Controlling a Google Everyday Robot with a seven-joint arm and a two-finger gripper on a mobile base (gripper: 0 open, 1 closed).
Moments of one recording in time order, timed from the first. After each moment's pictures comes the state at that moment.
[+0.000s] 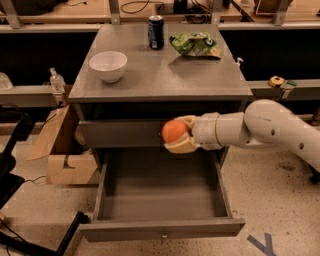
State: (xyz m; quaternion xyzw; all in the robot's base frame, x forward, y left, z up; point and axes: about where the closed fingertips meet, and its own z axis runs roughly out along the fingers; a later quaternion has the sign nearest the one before) arm 0.588 -0.058 0.761 -0.54 0.67 0.19 0.47
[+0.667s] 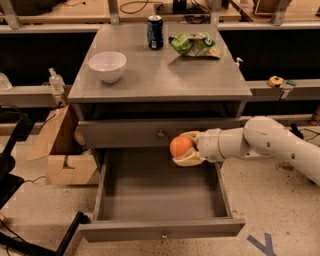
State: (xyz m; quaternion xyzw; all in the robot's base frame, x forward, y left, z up) arm 0.592 -0.086 0.681 -0.56 0.68 0.19 0.44
